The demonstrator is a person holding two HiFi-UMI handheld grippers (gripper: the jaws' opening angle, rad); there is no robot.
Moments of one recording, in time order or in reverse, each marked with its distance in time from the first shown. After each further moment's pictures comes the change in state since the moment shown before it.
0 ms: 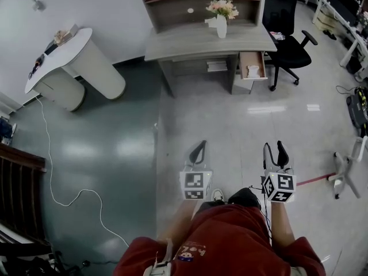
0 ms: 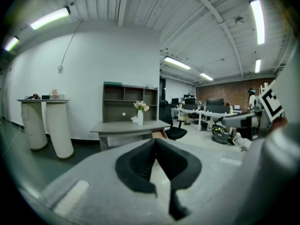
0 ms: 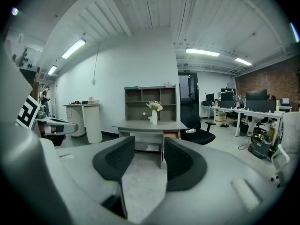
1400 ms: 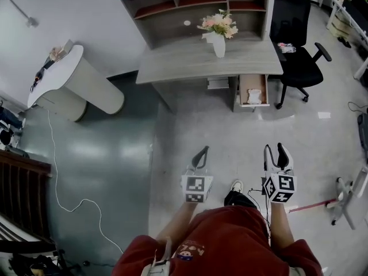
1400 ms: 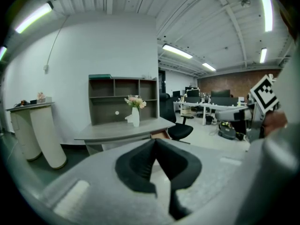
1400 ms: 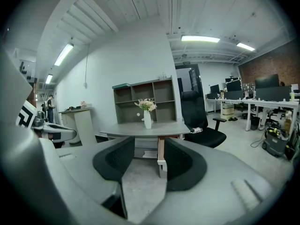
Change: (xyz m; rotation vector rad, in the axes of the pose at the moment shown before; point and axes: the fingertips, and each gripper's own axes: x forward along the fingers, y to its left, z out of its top) left arm 0.255 -0.012 0.060 0.037 0.084 0.017; right arm 0.229 -0.158 0.058 0.075 0.032 0.077
